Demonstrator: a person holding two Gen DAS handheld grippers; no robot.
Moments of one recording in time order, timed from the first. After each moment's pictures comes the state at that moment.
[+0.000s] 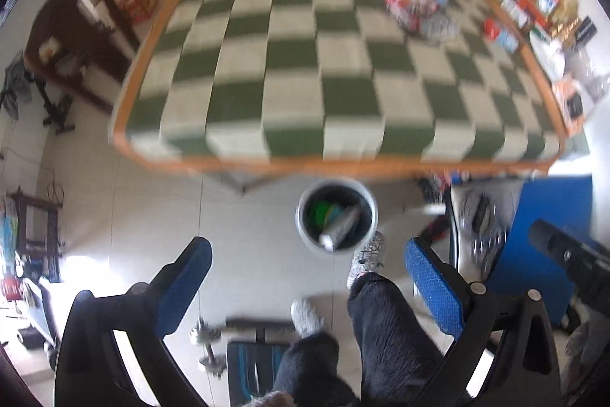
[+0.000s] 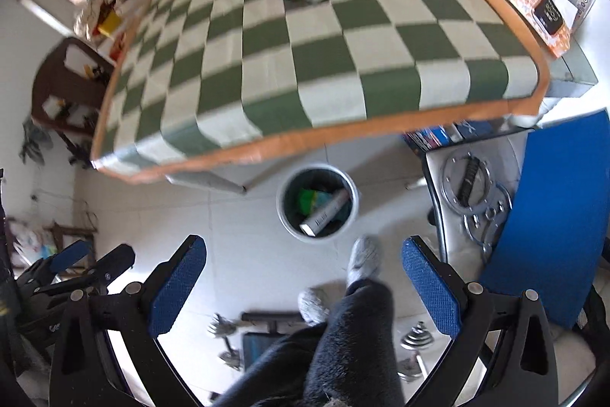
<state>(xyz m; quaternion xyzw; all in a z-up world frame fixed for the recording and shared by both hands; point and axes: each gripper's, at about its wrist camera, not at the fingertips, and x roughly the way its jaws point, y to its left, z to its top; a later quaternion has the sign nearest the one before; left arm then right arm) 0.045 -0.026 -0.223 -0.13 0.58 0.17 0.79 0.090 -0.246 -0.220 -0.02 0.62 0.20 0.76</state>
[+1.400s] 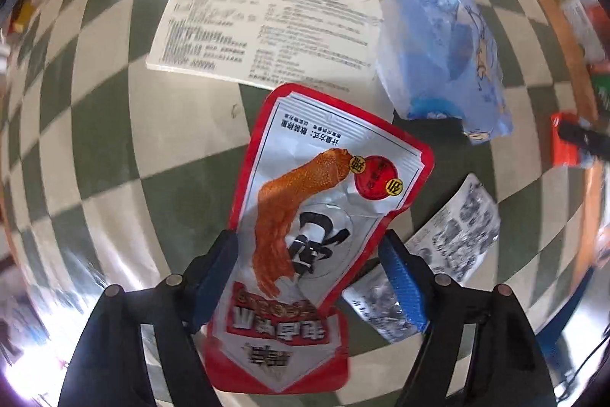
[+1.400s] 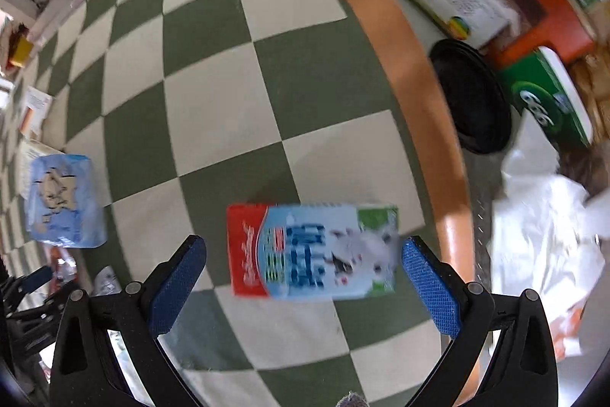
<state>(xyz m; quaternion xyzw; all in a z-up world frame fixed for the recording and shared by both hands) 0.461 0.008 -0.363 -0.08 0.72 0.05 0.69 0.643 -0.252 -0.327 -0.07 0.68 0.06 0.73</state>
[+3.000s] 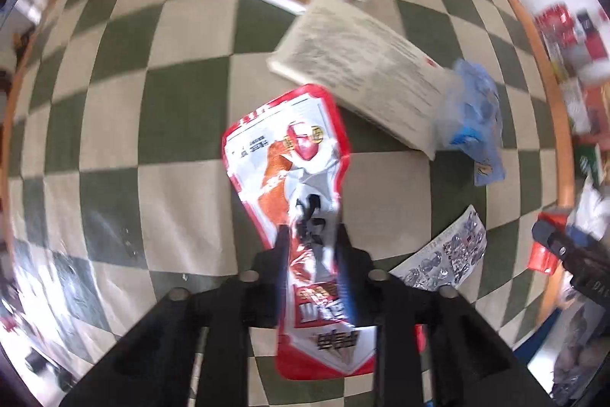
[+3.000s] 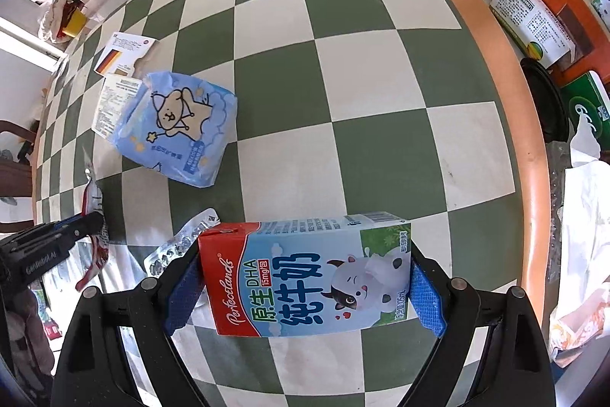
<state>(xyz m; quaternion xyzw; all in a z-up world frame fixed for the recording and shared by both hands) 0.424 0.105 -0.325 -0.21 0.67 0.10 0.71 0.569 -0.192 -0.291 -0.06 0.66 0.17 0.73</state>
